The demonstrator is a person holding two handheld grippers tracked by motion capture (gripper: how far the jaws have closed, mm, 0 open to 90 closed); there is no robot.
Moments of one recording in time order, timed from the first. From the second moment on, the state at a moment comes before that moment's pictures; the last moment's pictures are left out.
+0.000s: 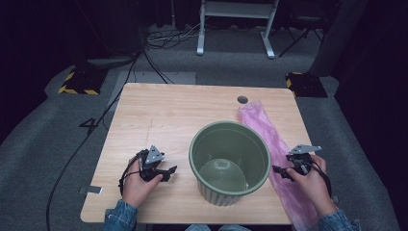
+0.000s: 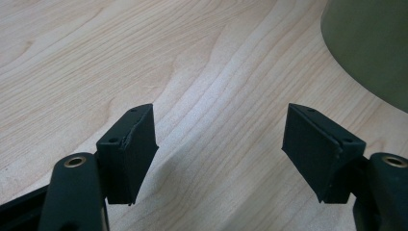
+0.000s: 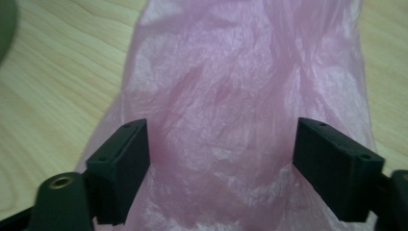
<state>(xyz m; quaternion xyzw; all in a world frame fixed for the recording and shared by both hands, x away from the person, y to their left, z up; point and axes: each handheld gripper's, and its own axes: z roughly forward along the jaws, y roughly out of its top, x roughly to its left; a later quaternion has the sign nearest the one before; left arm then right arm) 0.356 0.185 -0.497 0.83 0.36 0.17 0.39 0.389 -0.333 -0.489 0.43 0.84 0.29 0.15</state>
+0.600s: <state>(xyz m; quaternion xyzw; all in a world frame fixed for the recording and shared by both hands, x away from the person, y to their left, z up) 0.356 0.184 -0.500 0.83 0.36 0.16 0.39 0.415 -0.309 -0.473 0.47 0.86 0.16 0.09</state>
